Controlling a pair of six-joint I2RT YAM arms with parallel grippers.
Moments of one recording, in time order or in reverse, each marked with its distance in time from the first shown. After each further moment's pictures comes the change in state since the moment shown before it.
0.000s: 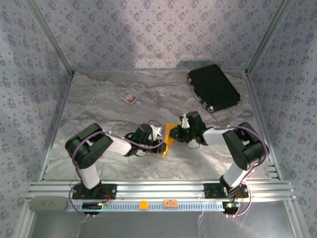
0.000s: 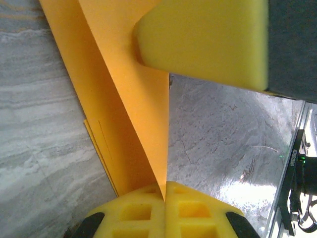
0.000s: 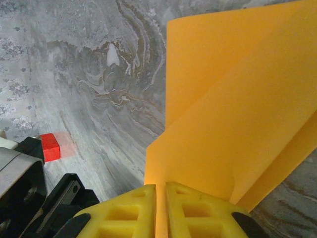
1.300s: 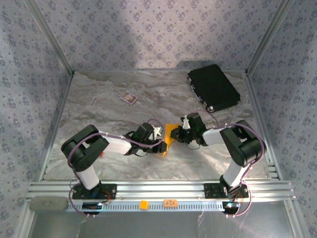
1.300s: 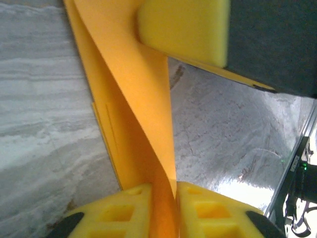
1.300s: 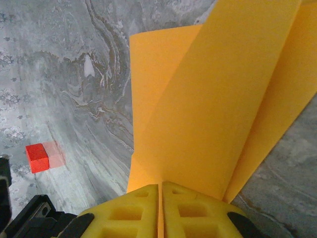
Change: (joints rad) left arm -0.012 -0.051 0.035 -0.150 -0.036 -0.060; right arm -0.015 0.047 -0.023 0.059 0.029 0.001
